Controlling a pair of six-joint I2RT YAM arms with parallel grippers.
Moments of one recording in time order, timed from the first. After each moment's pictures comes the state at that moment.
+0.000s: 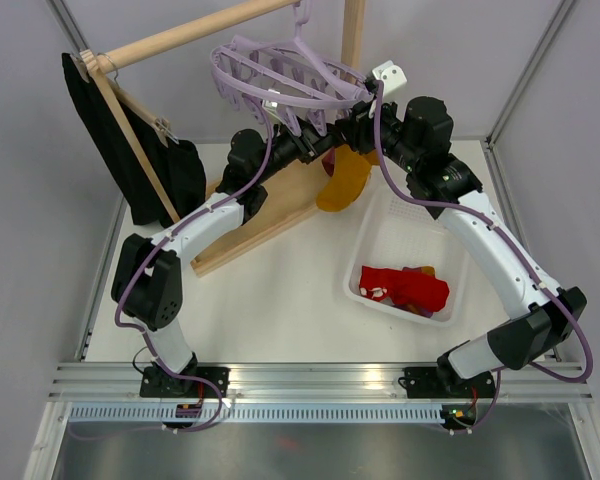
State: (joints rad) left arm -0.53 1.76 1.40 0.64 0.43 -1.11; right arm 0.47 1.48 1.63 -0.18 -0.15 -0.04
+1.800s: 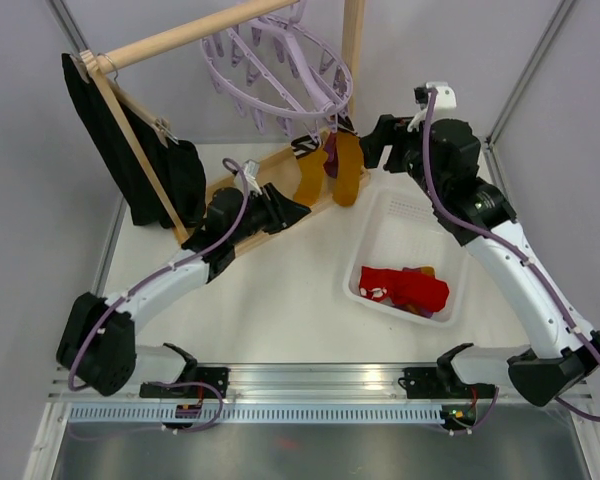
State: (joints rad) left arm -0.53 1.36 0.86 0.32 0.29 -0.86; right arm 0.47 1.30 1.56 -0.38 0.13 0.24
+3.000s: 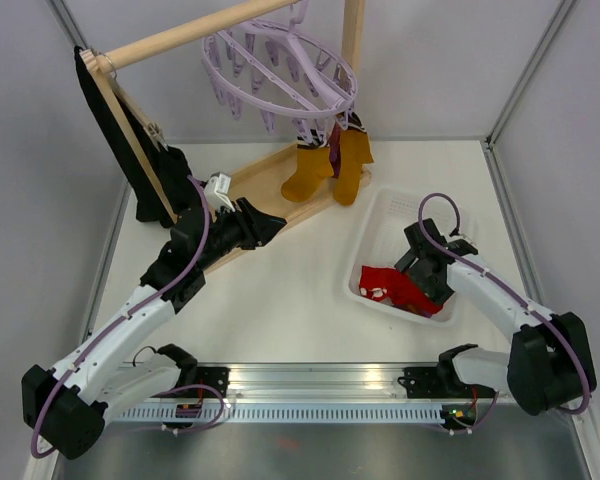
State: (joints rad) left arm -0.54 0.95 0.78 0.00 0.16 -0.71; right arm 0.33 1.22 0.76 -0.81 0.36 1.13
